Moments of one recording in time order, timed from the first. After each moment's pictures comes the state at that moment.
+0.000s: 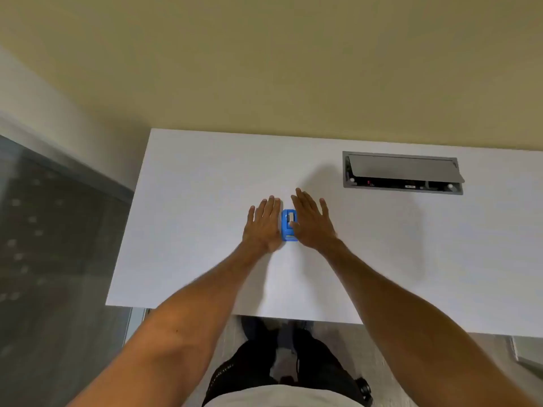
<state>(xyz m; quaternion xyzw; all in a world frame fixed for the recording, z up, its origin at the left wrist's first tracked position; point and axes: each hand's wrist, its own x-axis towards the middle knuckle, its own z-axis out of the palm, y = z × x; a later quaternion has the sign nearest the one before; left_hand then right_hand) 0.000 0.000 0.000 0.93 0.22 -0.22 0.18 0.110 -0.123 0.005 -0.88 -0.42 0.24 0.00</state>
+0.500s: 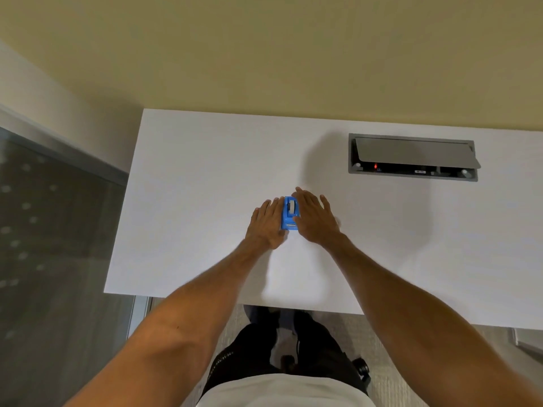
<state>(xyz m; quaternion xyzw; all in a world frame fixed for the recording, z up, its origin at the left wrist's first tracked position) -0.003 -0.010 -0.027 0.93 0.21 -0.22 0.22 0.116 -0.130 -0.029 -0.86 -0.43 0.28 0.03</state>
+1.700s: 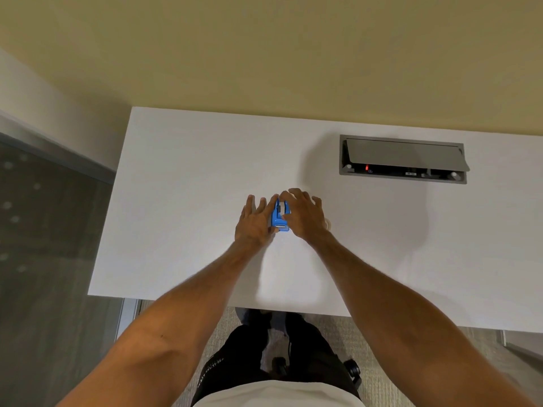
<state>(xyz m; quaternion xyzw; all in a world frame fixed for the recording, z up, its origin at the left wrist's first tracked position) 0.007 -0.013 -0.044 0.91 0.25 -0.26 0.22 0.125 -0.119 -0.030 -0.89 -0.39 0.24 0.08</state>
